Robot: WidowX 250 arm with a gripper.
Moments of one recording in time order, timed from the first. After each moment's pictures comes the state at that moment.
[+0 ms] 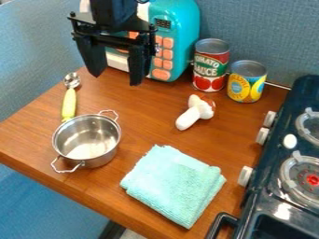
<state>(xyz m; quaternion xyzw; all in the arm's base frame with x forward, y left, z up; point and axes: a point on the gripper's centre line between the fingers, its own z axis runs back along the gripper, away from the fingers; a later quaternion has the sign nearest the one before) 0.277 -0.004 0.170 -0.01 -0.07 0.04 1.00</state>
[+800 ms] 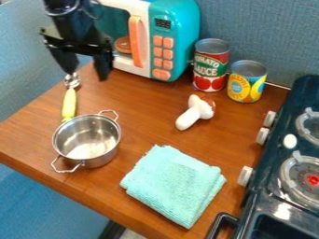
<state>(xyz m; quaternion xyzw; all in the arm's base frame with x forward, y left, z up) 0.315 0.085 0.132 0.02 -0.18 0.09 0.98</state>
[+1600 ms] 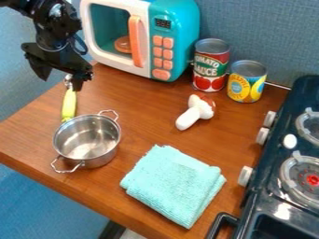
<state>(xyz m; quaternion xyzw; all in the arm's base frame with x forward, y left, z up) 0.327 0.144 0.094 0.17 -0.24 0.13 0.95</state>
